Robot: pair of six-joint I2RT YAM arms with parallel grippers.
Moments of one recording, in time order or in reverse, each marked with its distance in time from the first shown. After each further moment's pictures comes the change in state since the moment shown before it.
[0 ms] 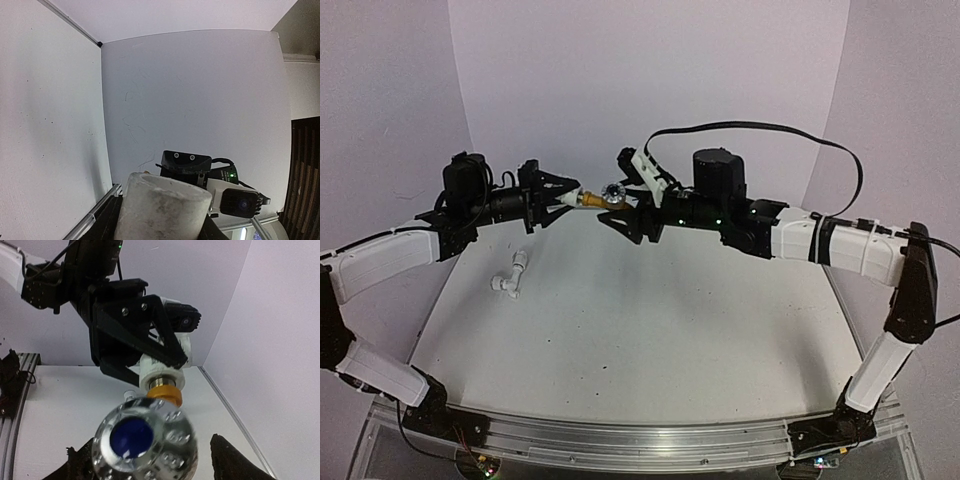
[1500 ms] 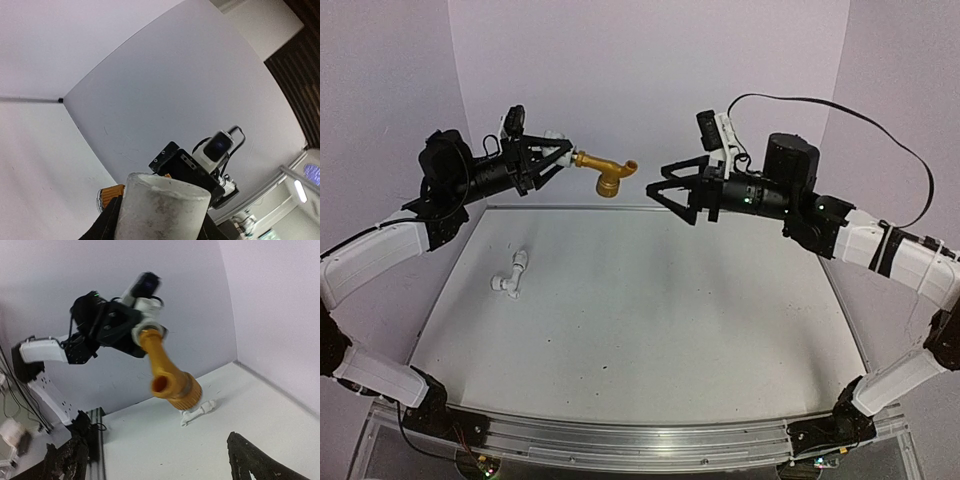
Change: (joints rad) left arm -0.007 -0.040 0.109 0.158 0.031 0.420; right arm -0.171 -0.278 -0.169 0.016 -0.221 0.595
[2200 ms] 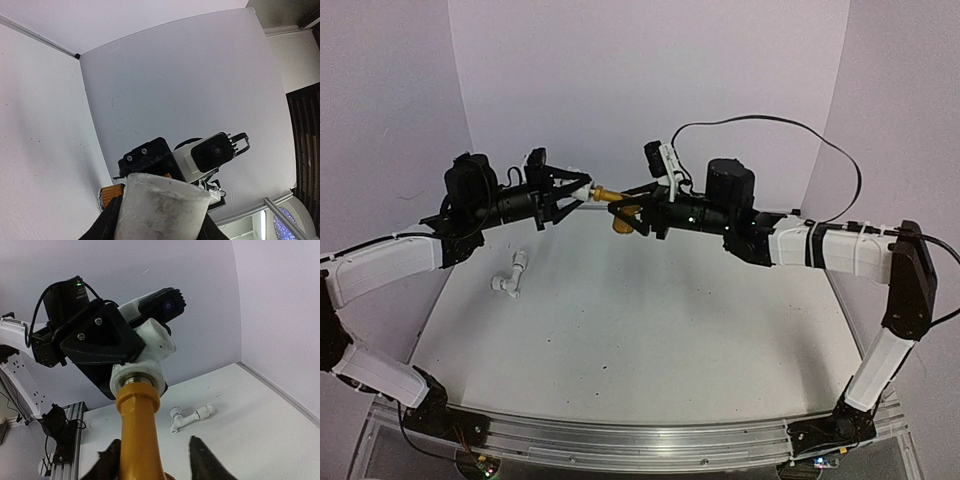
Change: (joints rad) left arm -0.087 0.024 -0.123 -0.042 -0.121 -0.320; right arm 0.095 0.294 0.055 0.240 0.053 -0.122
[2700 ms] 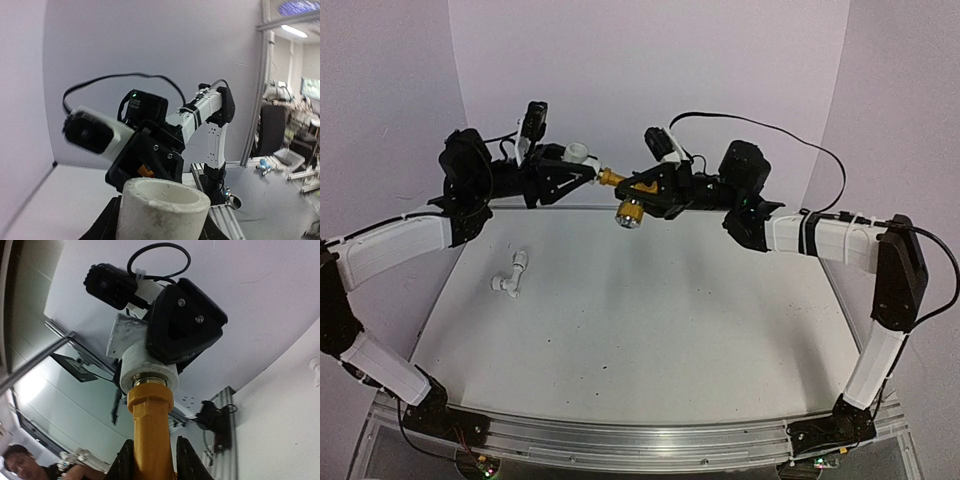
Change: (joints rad) left arm 0.002 0.063 0.092 0.244 0.370 0.881; right arm -0.076 0.065 0.092 0.239 -0.495 0.894
